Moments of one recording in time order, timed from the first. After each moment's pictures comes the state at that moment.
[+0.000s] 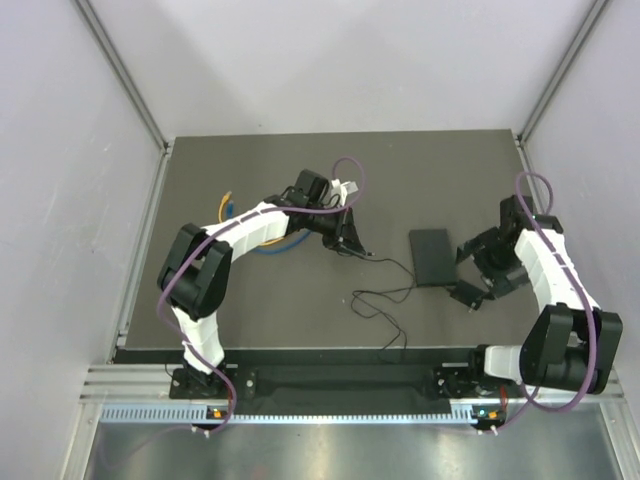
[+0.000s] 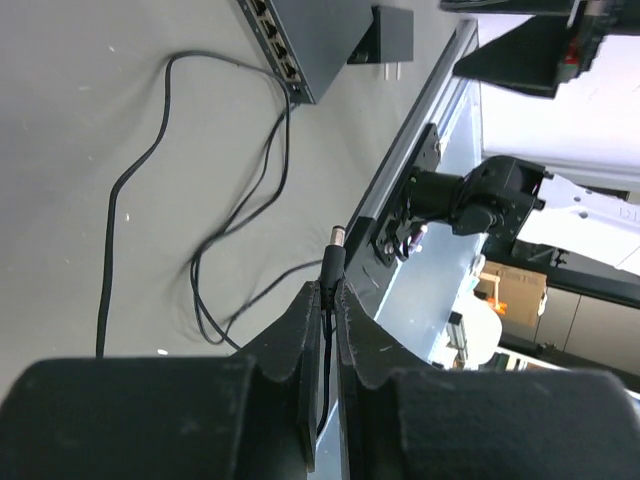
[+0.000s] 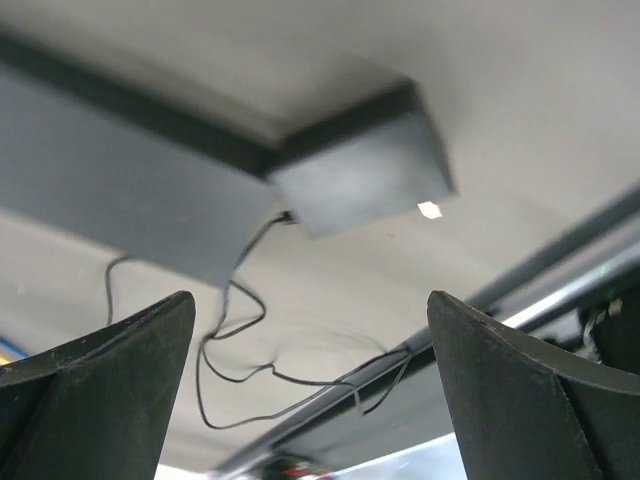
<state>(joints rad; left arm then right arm) -0.57 1.86 1.31 -0.28 0.88 -0.55 -0.13 1.29 0.97 -1.08 -0.04 0.93</state>
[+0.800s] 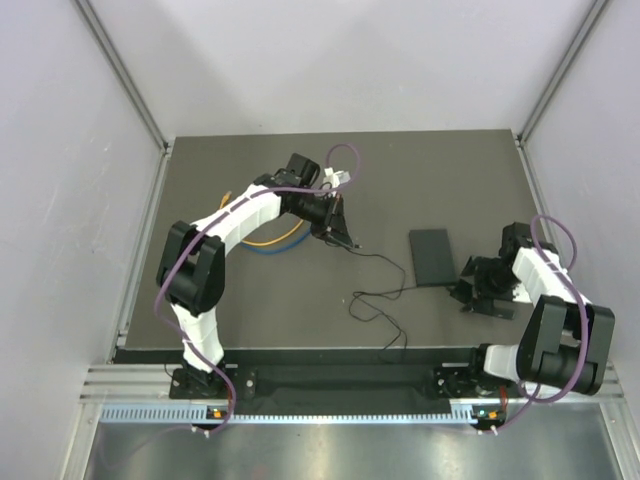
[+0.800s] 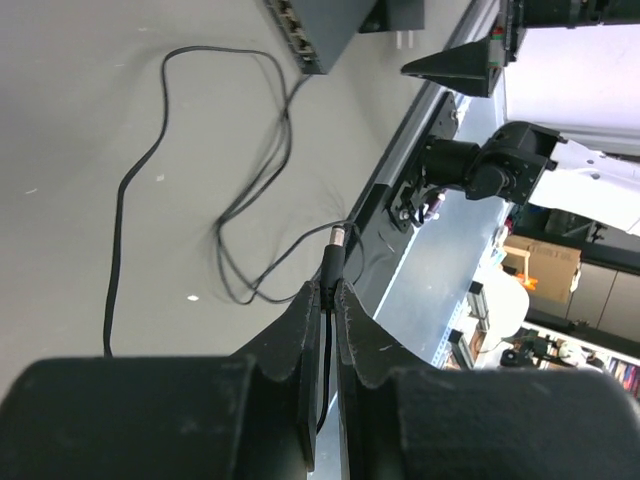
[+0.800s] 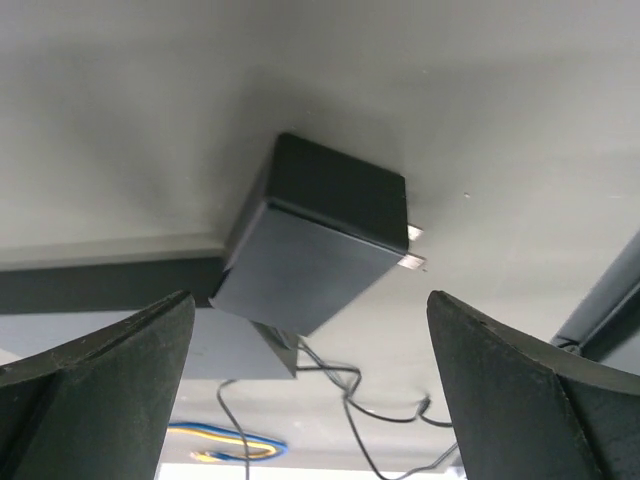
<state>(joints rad) -0.52 1.88 1.49 -0.61 0.90 -0.34 -0.25 1.28 0.70 -0.91 -0.09 1.48</state>
